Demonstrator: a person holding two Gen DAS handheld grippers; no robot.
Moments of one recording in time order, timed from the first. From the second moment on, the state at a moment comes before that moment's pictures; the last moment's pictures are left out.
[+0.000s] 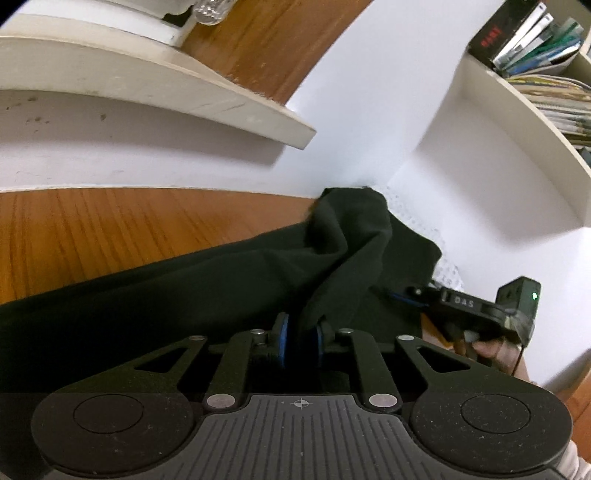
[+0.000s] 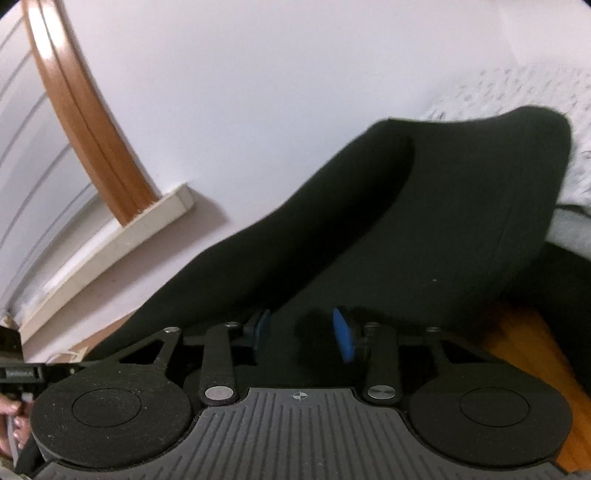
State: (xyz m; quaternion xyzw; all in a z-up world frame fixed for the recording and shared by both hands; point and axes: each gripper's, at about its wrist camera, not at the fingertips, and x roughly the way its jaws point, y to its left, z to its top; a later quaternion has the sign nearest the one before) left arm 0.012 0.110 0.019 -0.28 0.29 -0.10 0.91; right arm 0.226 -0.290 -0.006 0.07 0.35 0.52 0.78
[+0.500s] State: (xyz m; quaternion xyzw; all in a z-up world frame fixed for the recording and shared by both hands) left arm 0.004 0.135 0.005 -0.35 0.27 -0.09 0.89; right arm 0.252 -0.229 -0.003 0.14 0.41 0.50 0.75
